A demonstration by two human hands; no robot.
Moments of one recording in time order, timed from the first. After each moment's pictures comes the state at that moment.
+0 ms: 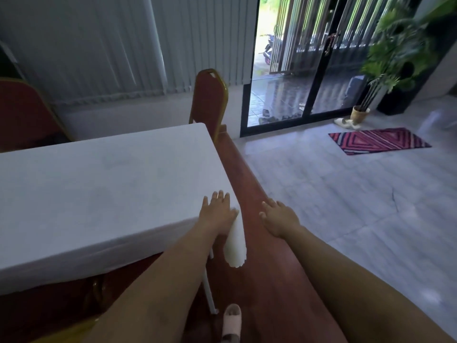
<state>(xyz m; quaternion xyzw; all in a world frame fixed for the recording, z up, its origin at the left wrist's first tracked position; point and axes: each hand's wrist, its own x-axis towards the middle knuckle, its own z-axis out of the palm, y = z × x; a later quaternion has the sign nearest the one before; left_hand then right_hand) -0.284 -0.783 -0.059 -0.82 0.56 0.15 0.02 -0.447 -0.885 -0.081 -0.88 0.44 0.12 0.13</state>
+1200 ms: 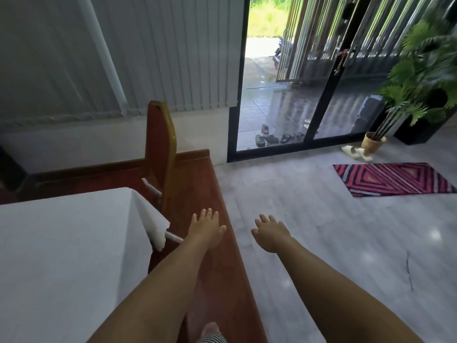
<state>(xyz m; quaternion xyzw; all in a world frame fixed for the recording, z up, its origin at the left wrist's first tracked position) -0.227 -1.324 -0.077 -0.84 0.49 0.21 0.05 -0.385 -1.440 -0.089 -0.88 0.39 0.22 0.14</state>
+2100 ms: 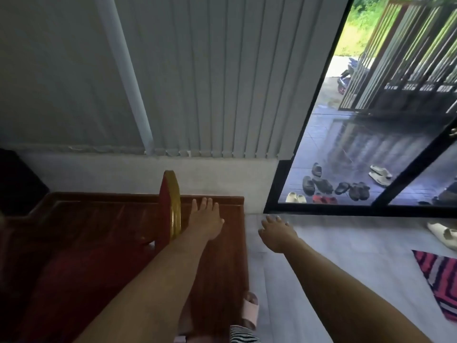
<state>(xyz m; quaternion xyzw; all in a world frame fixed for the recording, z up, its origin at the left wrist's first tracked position) 0.183 -1.687 -0.058 -0.90 0.41 0.14 0.09 0.040 -1.844 -0.090 -0.94 0.25 0.23 0.06</state>
